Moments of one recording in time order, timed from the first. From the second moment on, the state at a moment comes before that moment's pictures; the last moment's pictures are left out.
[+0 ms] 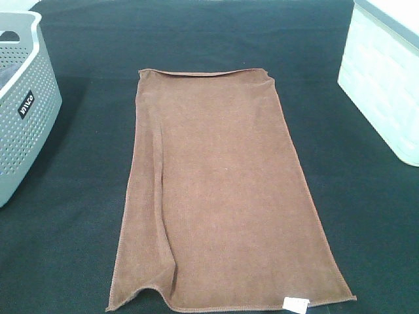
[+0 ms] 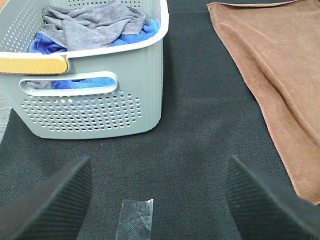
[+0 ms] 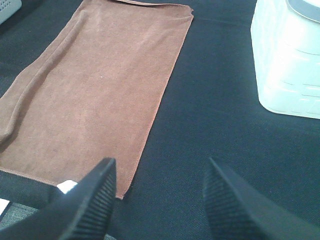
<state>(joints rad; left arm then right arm) -0.02 0.00 -0.50 0.01 1.05 0.02 0.15 0.00 -0.50 0.09 1.05 -0.12</state>
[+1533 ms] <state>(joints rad) -0.02 0.00 -0.50 0.01 1.05 0.02 0.15 0.00 -0.50 0.09 1.05 -0.12</state>
